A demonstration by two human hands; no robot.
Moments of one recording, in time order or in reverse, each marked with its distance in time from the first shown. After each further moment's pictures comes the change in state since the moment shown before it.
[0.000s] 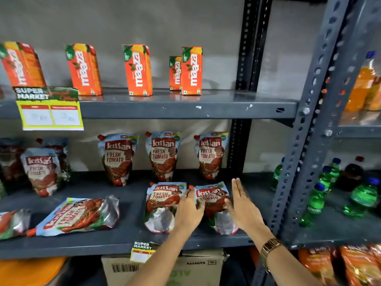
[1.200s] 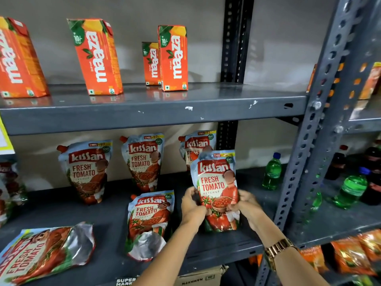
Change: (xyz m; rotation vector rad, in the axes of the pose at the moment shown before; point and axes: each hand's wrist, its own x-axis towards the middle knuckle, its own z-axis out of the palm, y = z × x) left_hand 0.069 0.014 0.040 -0.630 -0.104 -0.161; right_hand 0.048 0.025 0.004 1.099 -0.056 0.559
